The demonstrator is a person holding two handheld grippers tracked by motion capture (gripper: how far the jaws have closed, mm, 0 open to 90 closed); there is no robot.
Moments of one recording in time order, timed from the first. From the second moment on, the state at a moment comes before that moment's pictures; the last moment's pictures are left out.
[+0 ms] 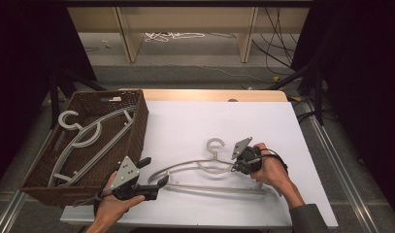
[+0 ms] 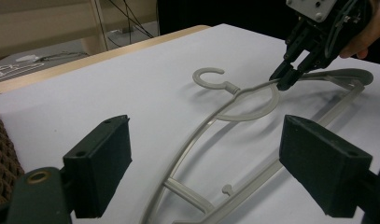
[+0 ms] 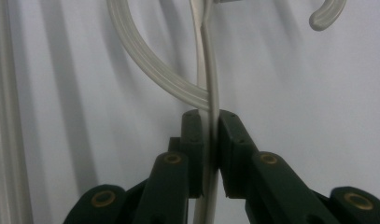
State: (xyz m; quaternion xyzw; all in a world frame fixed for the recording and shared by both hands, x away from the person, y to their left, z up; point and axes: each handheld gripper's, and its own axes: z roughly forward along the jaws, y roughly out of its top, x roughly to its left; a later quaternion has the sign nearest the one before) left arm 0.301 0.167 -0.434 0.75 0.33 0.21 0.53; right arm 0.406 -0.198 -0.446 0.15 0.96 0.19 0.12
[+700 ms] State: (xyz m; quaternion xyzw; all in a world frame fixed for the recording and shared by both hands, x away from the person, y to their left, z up) left arm 0.352 0.100 -0.423 0.81 0.31 0.18 0.46; right arm 0.388 -0.199 -0.415 0.12 0.95 0.23 0.17
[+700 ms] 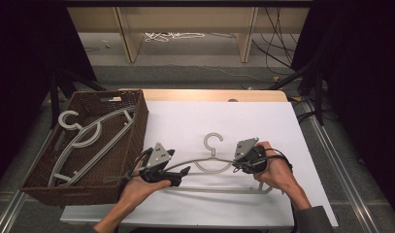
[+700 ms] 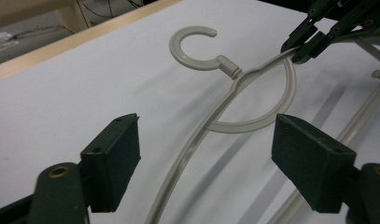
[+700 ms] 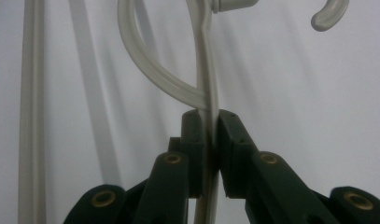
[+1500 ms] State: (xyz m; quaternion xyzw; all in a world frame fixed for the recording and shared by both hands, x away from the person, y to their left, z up) left arm 0.384 0.049 -0.436 0.86 0.25 0.15 0.41; right arm 0.377 -0.193 -0.398 0.09 0.95 0.24 0.18
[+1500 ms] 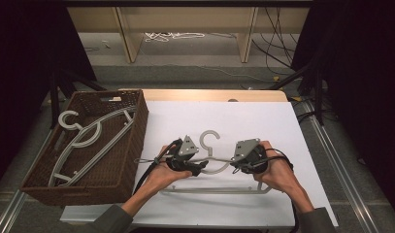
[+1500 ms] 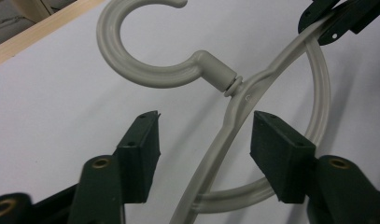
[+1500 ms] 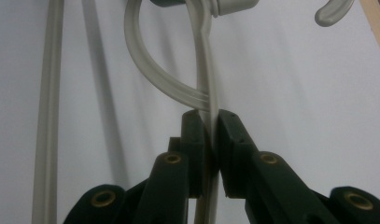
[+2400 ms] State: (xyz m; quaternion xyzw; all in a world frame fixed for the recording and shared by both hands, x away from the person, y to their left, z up) left arm 0.365 0.049 -0.410 0.90 0.14 0.17 0.37; right arm 0.374 -0.189 -0.390 0.12 0.93 0.26 0.21
